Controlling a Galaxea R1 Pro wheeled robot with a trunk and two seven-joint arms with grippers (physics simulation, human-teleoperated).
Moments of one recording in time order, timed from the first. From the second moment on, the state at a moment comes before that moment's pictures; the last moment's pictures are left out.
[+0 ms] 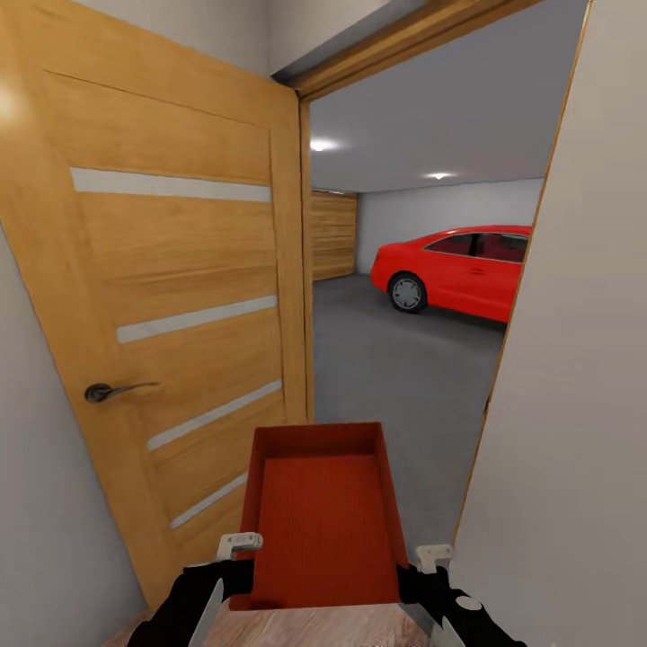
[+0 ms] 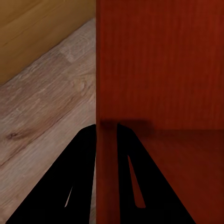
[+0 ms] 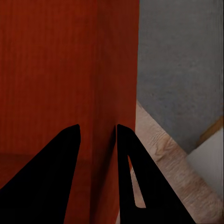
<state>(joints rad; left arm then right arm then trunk) -0.36 -0.11 0.08 -0.76 -0.04 0.49 0.00 -0.43 0.01 0.06 -0.40 -0.06 -0.03 0.16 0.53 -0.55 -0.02</state>
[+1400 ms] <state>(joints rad) -0.36 -0.11 0.08 -0.76 -0.05 0.49 0.00 -0.43 0.01 0.06 -0.40 -0.06 -0.03 0.16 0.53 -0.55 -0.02</state>
